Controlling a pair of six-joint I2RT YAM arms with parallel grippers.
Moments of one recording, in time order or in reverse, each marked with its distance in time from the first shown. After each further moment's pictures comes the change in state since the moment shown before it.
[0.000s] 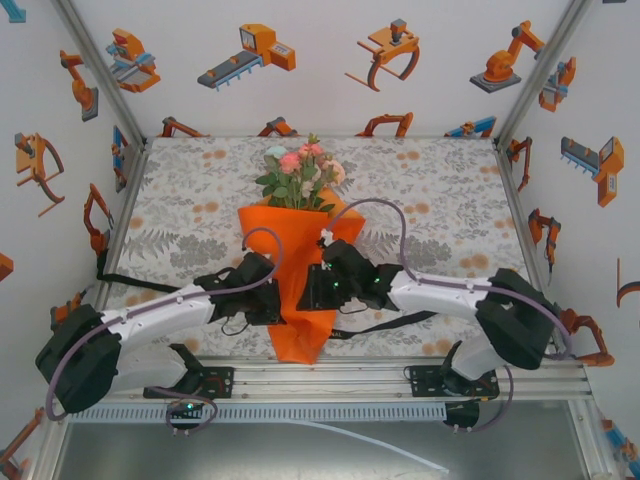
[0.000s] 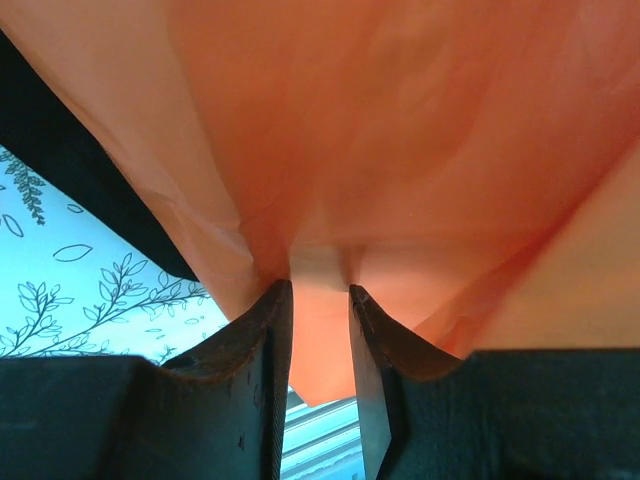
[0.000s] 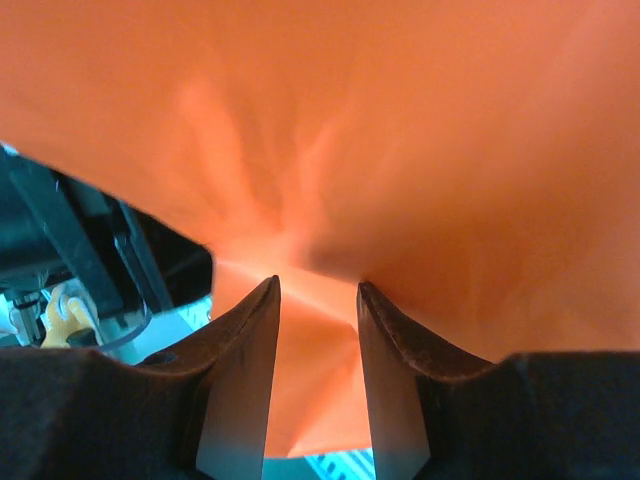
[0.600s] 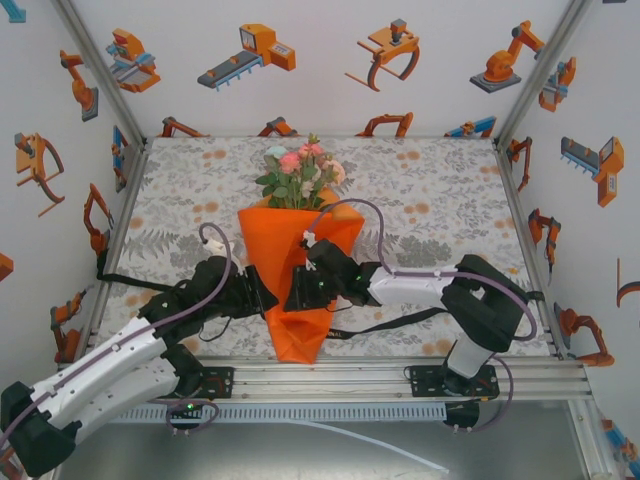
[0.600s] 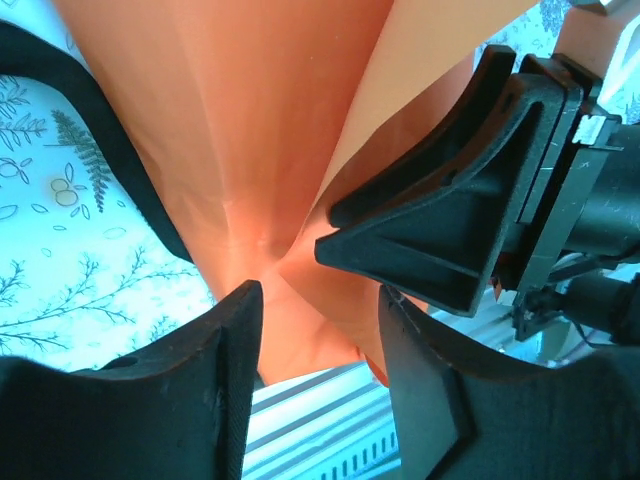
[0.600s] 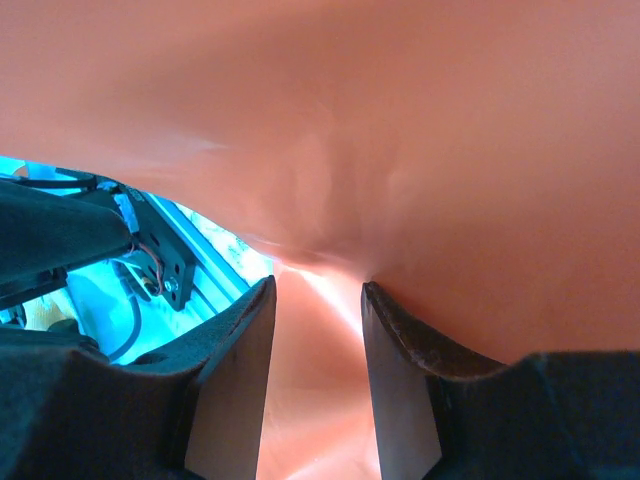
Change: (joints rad) left arm 0.035 -0.467 0.003 -0.139 -0.109 -0.064; right arm 0.016 0.149 0.063 0.088 -0.039 -0.047
